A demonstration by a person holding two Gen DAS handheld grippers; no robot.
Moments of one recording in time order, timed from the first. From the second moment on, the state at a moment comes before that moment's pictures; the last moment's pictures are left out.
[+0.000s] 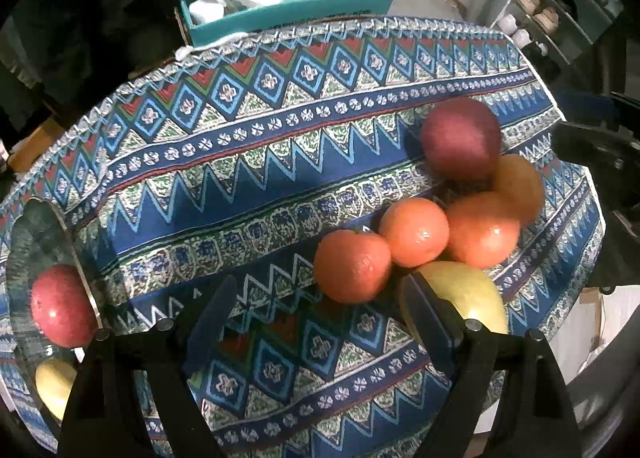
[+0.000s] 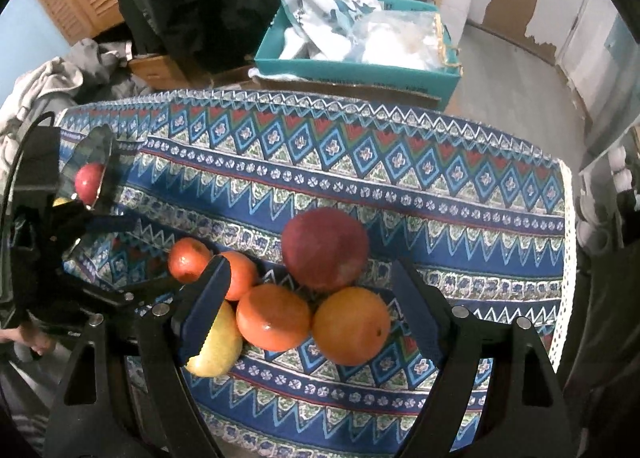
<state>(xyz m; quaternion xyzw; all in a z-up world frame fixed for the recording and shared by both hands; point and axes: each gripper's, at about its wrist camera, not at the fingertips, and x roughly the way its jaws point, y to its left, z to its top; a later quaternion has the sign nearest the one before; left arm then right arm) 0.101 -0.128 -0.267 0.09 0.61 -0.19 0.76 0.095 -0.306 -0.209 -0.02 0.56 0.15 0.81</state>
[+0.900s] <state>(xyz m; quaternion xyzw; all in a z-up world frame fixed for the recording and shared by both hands) 0.115 -0.138 -0.289 0.07 0.62 -0.25 0.74 0.128 -0.305 -0.275 -0.01 0.61 0.16 0.78</state>
